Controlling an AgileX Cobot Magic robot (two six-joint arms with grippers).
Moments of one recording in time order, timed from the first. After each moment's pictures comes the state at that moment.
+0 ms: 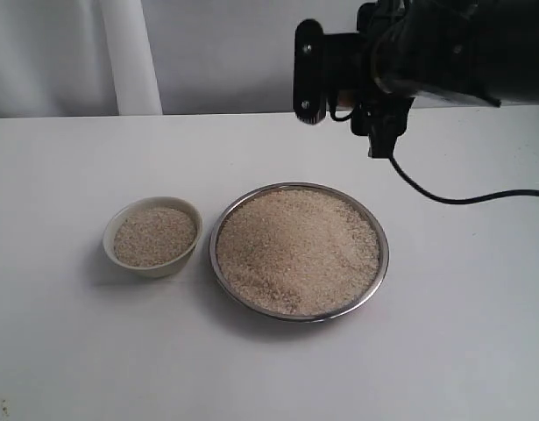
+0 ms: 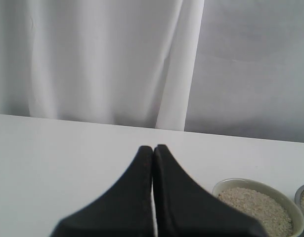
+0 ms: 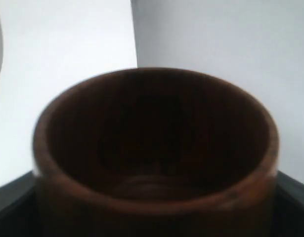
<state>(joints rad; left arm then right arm) 0.04 0.00 0.00 0.09 0.11 -0.20 0.59 1.73 -1.31 -1.03 0.61 -0.25</state>
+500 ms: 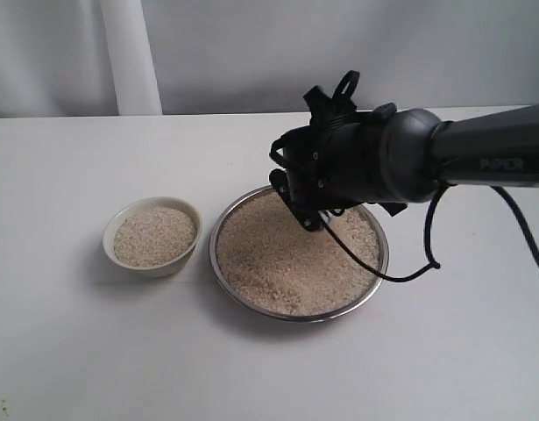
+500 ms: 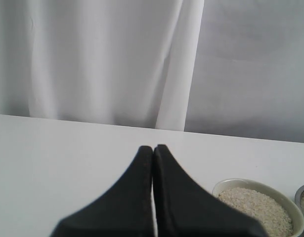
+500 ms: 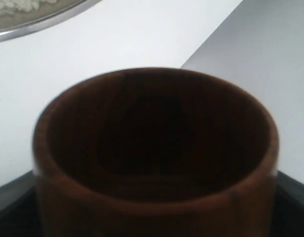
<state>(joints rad) 0.04 0.00 0.00 0.09 0.11 -0.20 0.73 2.02 -1.32 -1.31 0.96 -0.48</state>
